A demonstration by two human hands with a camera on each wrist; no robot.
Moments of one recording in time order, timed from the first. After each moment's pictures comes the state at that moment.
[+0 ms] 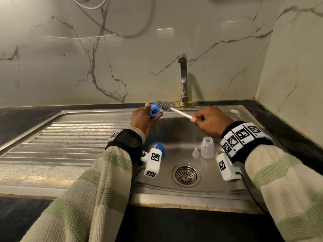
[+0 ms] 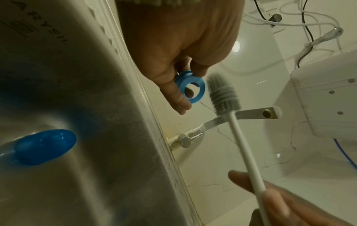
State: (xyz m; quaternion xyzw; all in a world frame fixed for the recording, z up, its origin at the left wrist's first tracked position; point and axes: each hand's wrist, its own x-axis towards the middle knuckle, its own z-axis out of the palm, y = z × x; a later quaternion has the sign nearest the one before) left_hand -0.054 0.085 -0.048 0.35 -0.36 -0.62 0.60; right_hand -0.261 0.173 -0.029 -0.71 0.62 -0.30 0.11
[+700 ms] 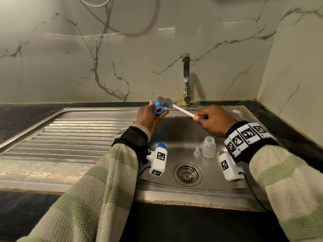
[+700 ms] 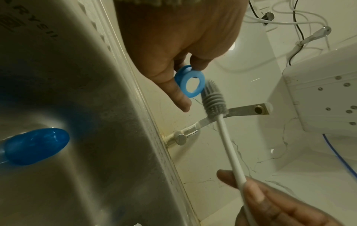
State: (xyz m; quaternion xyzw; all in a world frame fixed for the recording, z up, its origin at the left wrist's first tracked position) left_hand -0.059 0.087 -0.044 0.34 -0.34 -0.65 0.59; right_hand -0.259 0.176 -0.028 -0.71 0.63 -0.31 0.09
